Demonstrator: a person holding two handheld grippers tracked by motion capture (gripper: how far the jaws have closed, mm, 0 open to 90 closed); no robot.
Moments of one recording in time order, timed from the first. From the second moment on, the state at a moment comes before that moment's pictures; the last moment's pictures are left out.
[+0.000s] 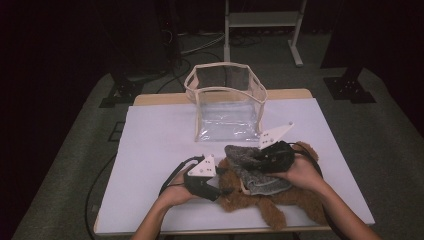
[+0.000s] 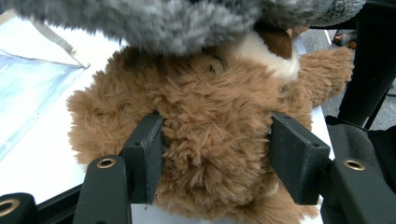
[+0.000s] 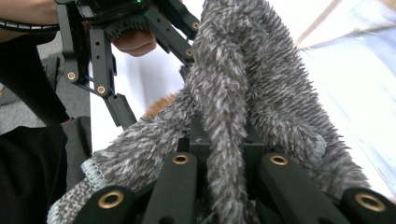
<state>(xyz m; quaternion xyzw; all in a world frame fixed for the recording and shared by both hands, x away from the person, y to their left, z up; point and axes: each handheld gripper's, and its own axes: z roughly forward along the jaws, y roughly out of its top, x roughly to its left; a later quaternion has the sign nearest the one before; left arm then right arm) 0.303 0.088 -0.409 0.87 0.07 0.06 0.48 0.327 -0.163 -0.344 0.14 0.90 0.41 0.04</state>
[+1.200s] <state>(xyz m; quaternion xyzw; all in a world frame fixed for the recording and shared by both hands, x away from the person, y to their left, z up) 0.297 0.079 -0.401 0.87 0.06 0.05 0.49 0.318 -0.181 -0.350 0.17 0.90 0.39 0.04</state>
